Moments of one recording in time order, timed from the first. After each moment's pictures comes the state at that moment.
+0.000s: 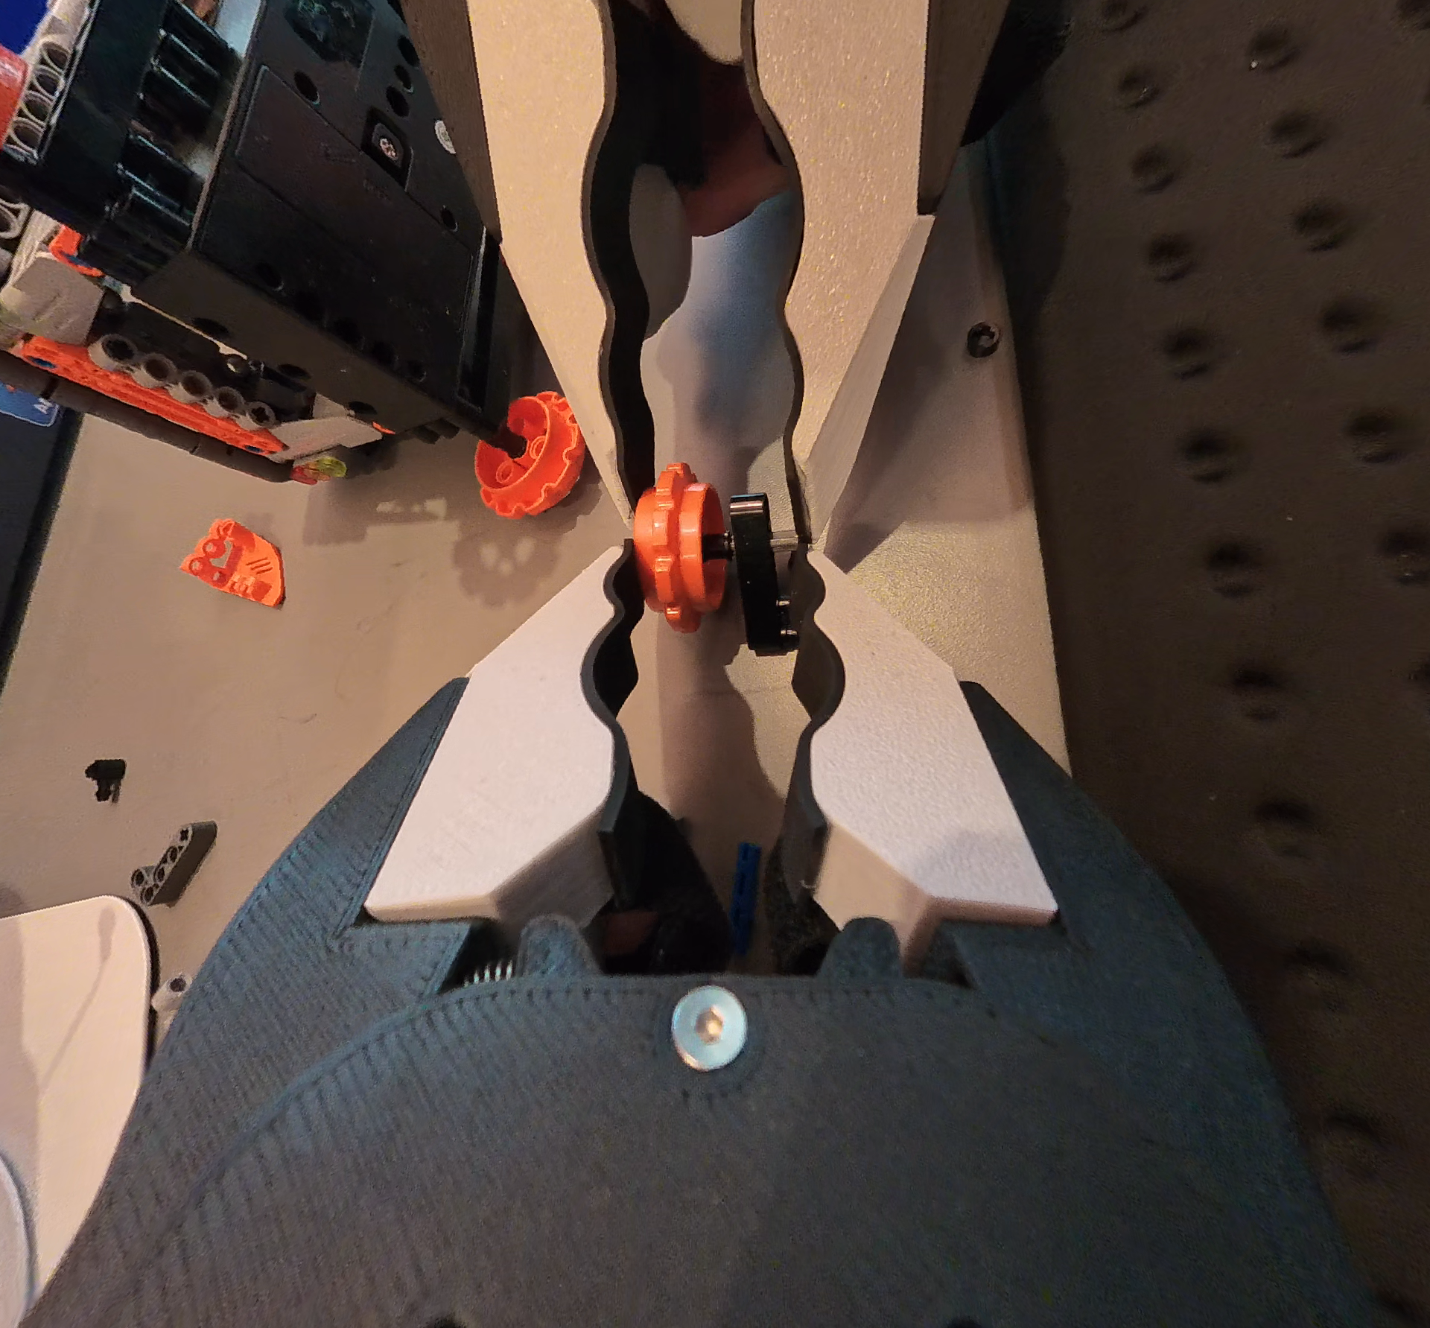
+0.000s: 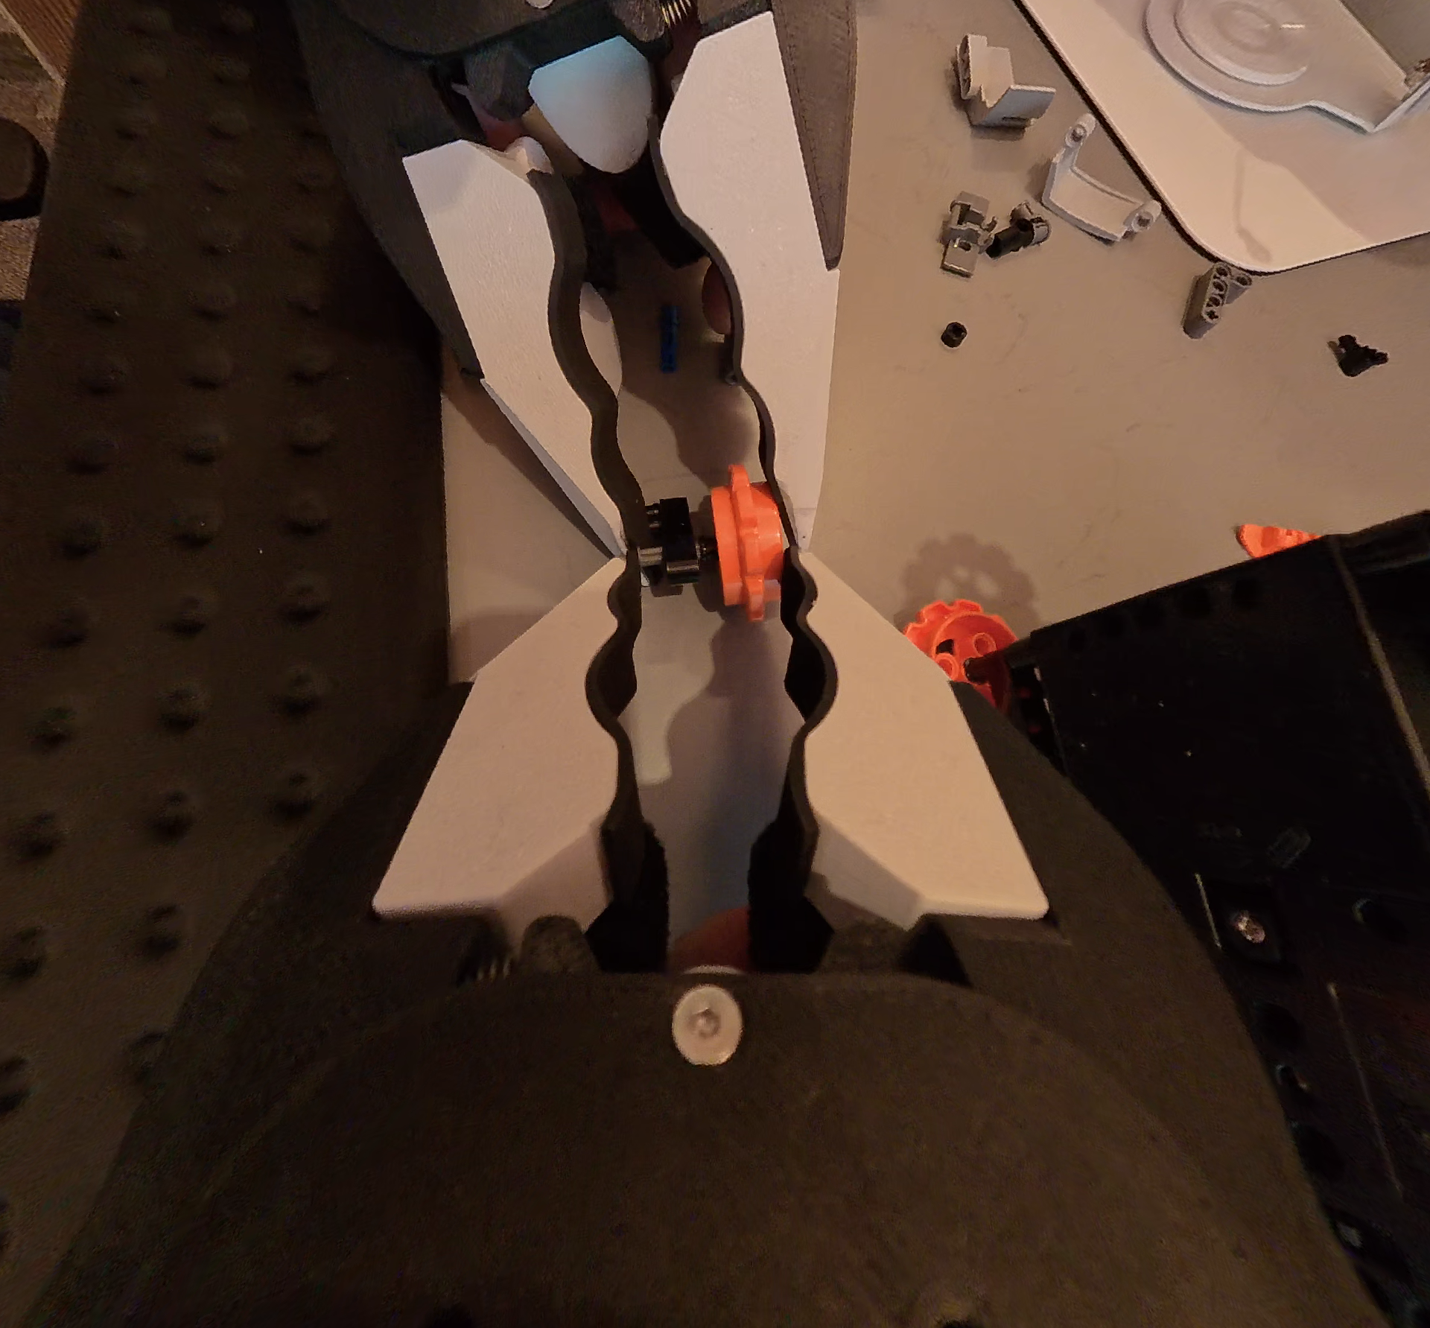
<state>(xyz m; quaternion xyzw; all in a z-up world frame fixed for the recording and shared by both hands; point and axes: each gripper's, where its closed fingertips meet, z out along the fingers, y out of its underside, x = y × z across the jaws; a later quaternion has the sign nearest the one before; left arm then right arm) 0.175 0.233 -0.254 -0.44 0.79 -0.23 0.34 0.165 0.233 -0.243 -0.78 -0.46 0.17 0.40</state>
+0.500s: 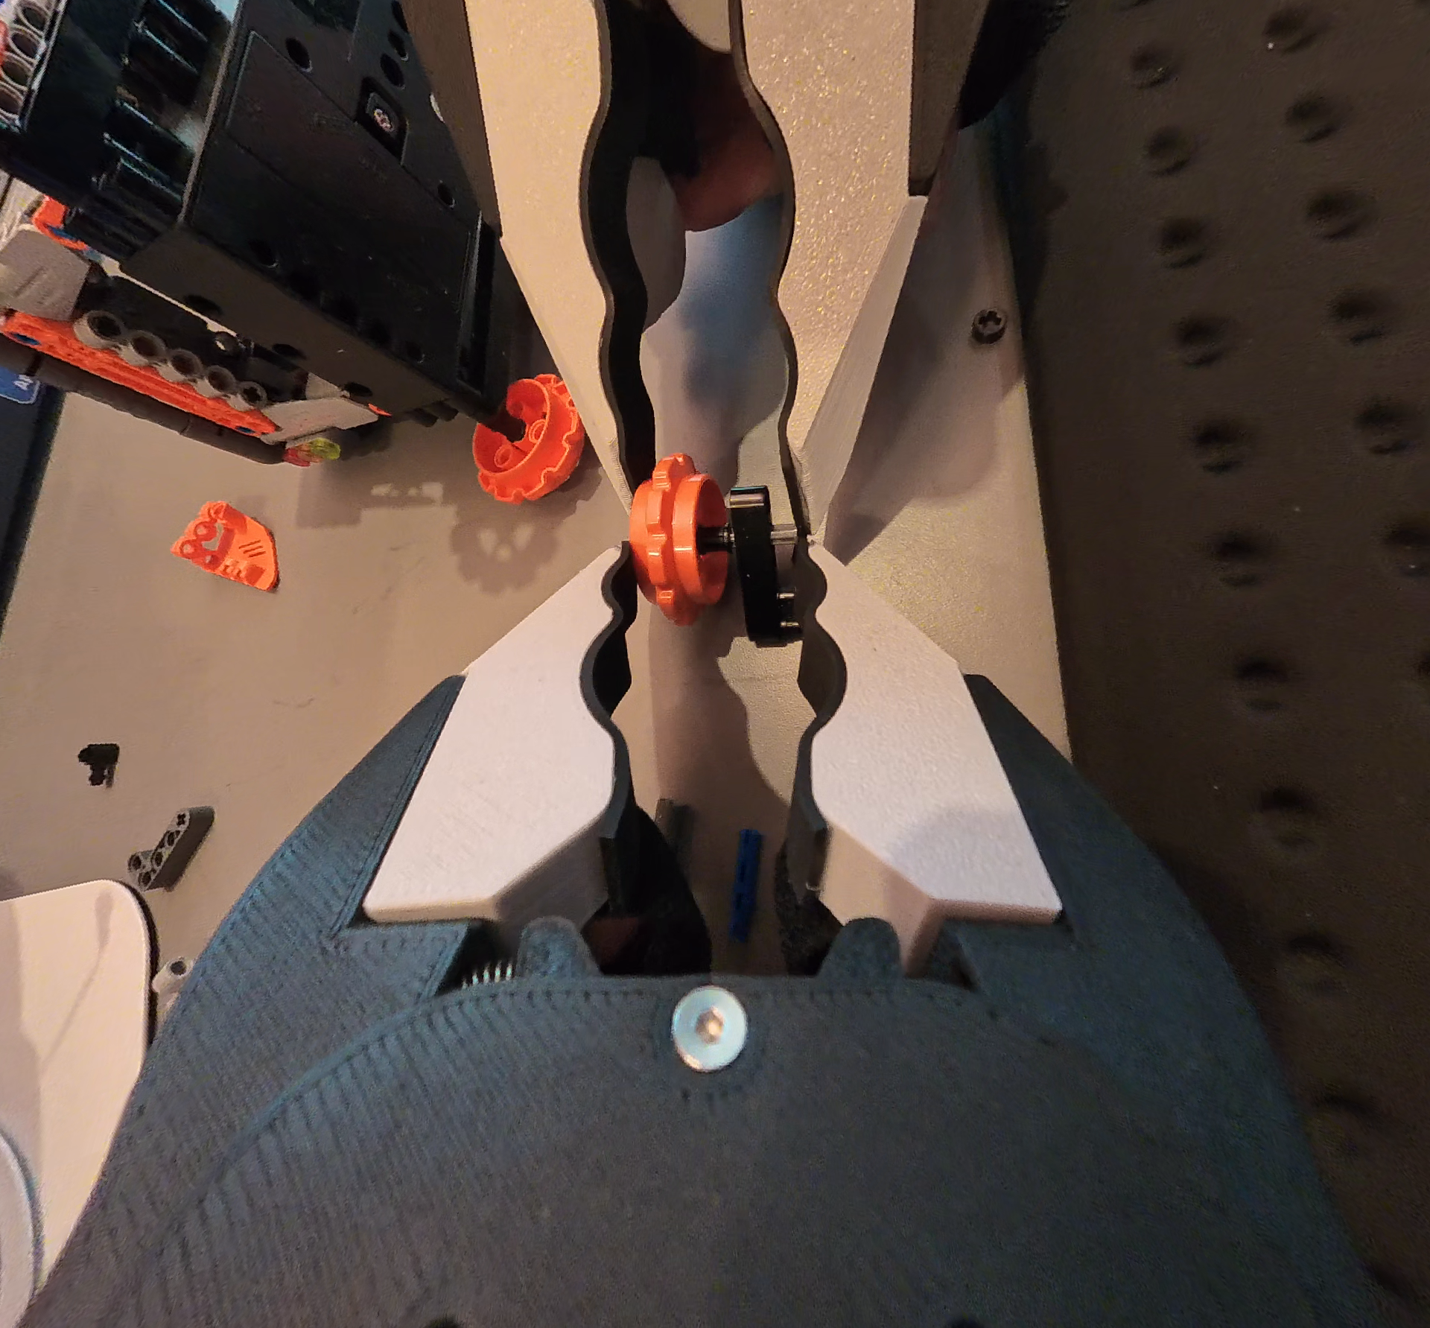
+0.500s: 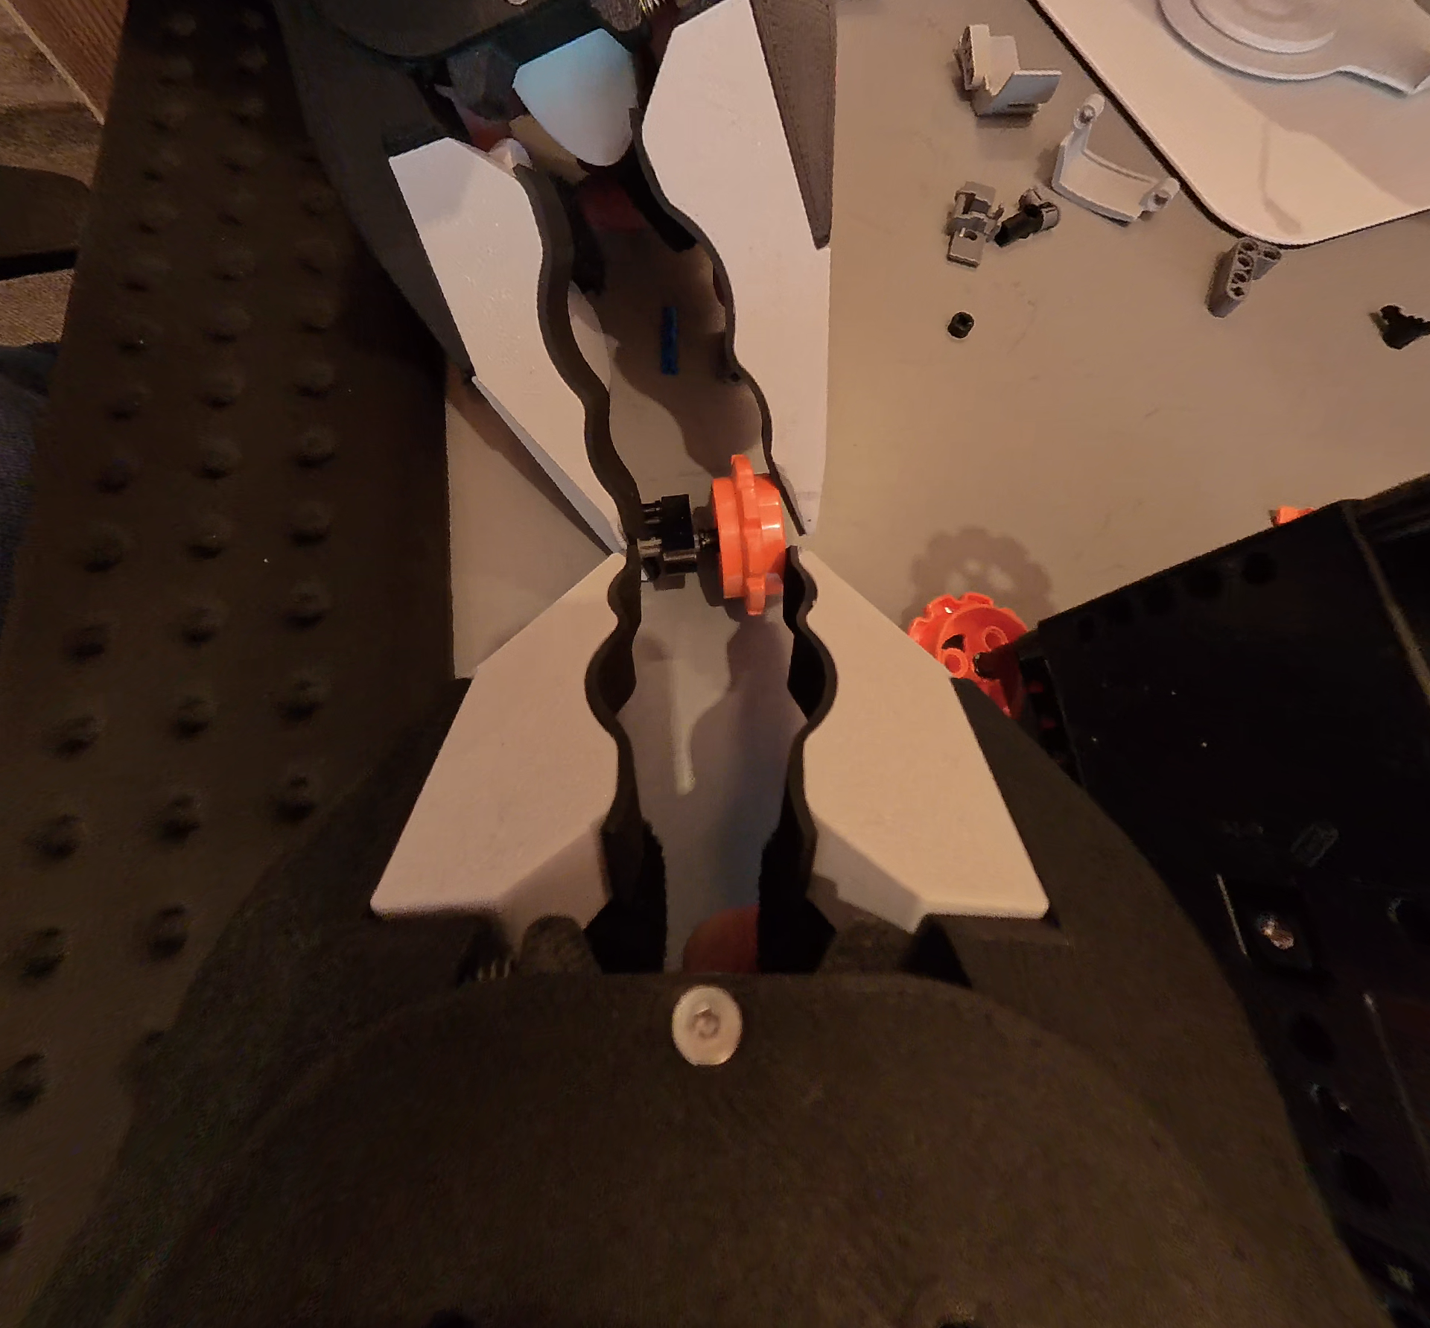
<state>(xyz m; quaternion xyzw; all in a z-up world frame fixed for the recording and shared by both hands) 0.172 0.235 -0.255 -0.45 0.80 -0.22 0.33 0.166 0.233 -0.245 -0.78 -0.44 0.19 0.40</state>
